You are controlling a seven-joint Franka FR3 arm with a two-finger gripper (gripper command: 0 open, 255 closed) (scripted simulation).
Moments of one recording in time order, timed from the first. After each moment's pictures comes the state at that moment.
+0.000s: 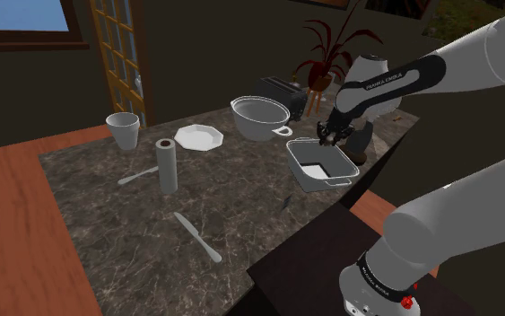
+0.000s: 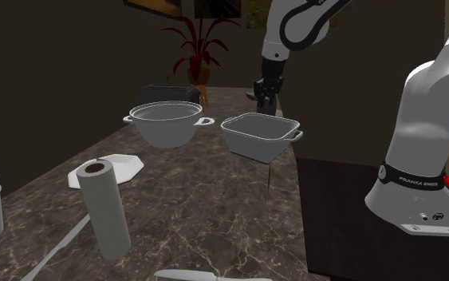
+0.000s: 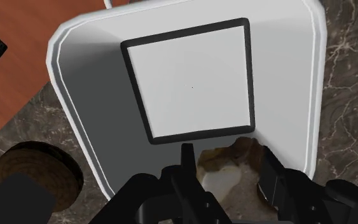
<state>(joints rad) -0.26 -0.32 -0.27 -2.61 -0.25 2.47 0.28</state>
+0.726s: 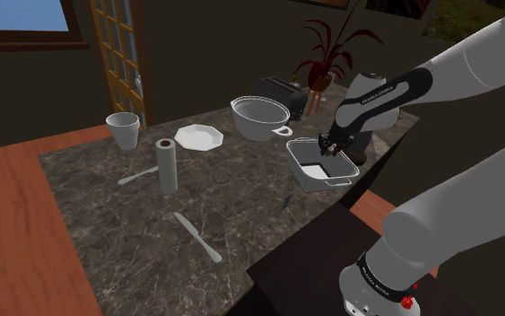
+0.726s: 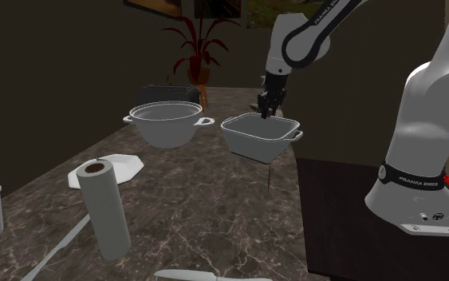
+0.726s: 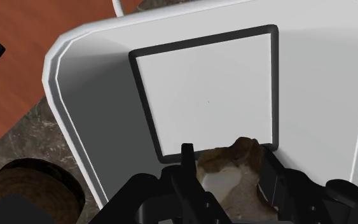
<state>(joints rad) -0.28 -0.24 -0.32 -2.66 -0.26 2.61 0.24</state>
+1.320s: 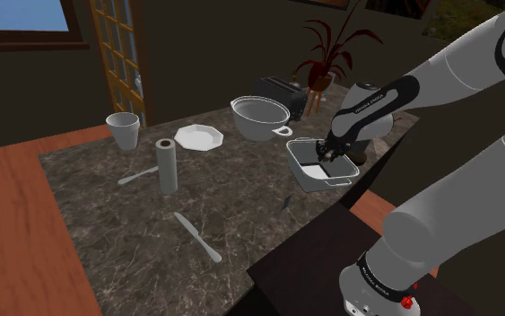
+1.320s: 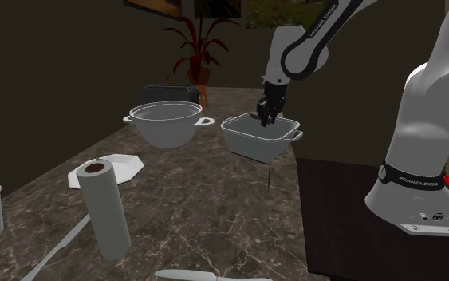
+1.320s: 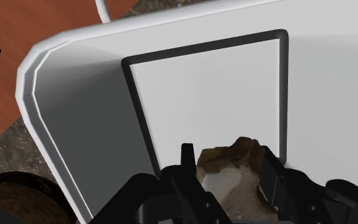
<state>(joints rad) -0.28 -0.15 -0.33 -2.69 -0.25 2.72 0.24</state>
